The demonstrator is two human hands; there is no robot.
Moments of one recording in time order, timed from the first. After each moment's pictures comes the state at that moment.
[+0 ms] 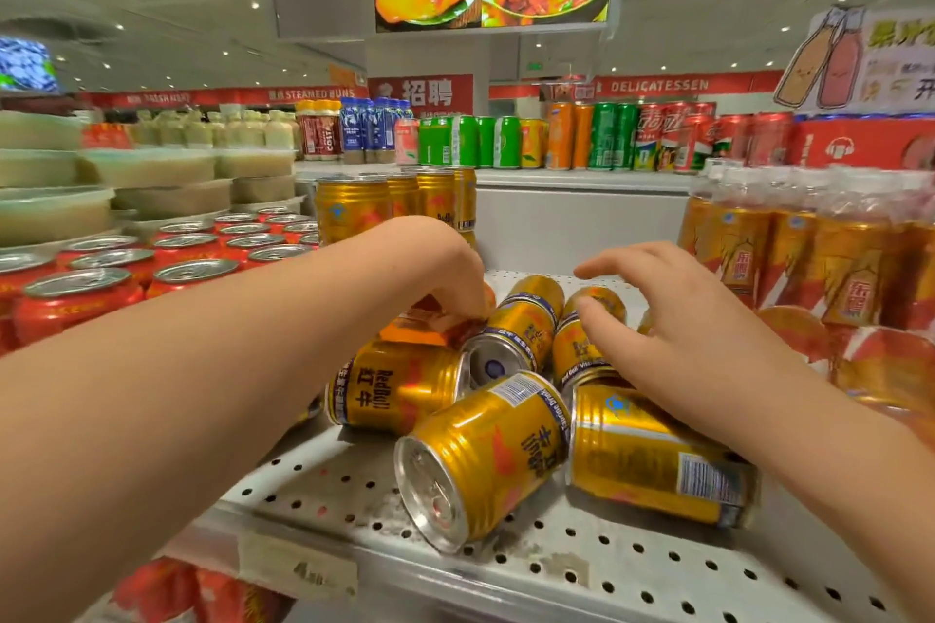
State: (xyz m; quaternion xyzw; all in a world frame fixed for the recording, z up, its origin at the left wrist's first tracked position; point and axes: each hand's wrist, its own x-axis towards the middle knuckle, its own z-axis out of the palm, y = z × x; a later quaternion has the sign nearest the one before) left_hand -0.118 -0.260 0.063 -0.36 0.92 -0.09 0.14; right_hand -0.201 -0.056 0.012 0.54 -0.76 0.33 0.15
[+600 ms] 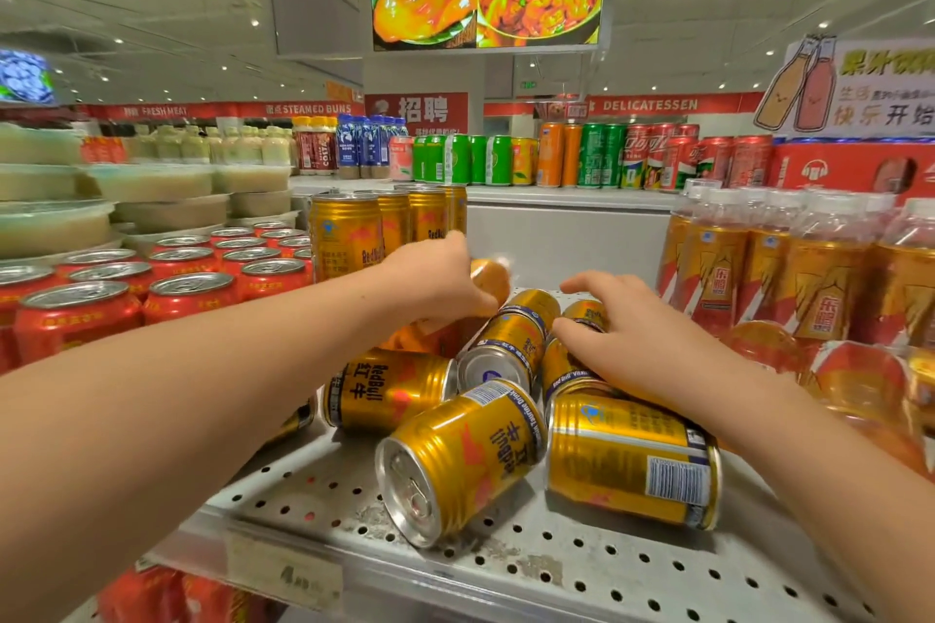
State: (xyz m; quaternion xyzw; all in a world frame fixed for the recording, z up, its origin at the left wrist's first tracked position) left_hand -0.110 -0.263 0.050 -0.35 0.92 -0.02 -0.15; right_hand -0.227 -0.083 0.014 0.50 -0.82 0.28 0.04
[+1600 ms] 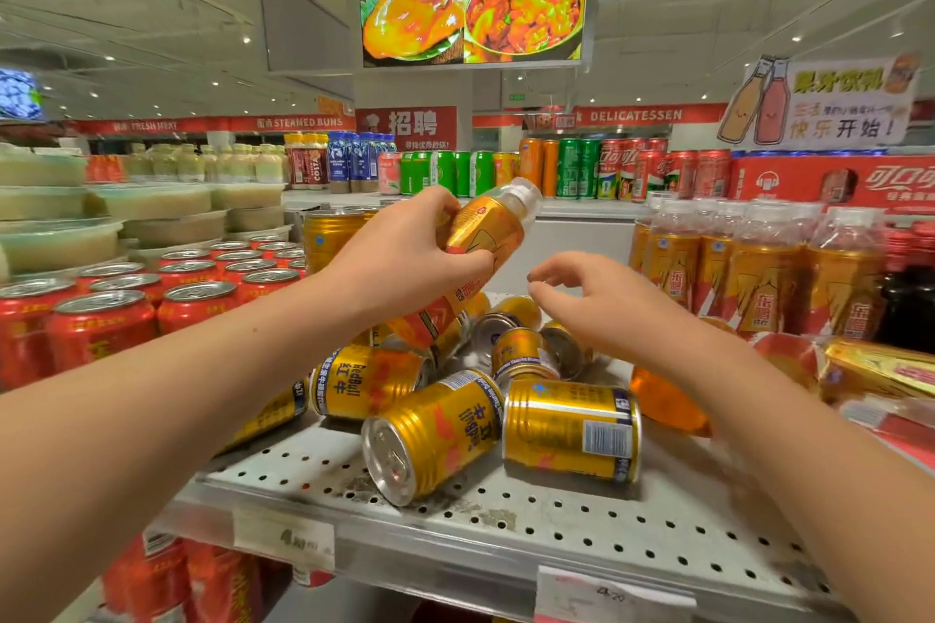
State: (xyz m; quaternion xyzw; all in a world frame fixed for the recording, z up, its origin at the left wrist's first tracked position) left_hand -0.056 -0.207 0.075 -0.22 0.90 0.11 -0.37; right_hand -0.229 -0.069 0.039 0.54 -0.77 0.33 0.06
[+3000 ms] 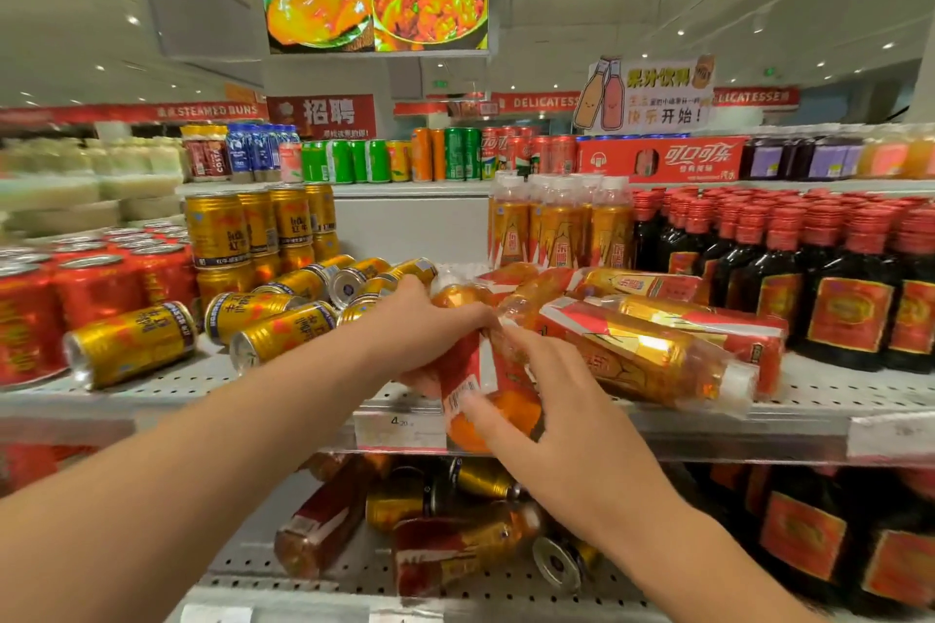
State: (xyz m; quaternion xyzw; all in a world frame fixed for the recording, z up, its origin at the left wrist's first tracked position) left_hand -0.083 -0.004 0.019 -0.33 0.84 0.39 -0.17; right_hand -0.145 0.166 -0.060 0.51 -0.75 0.41 0.11
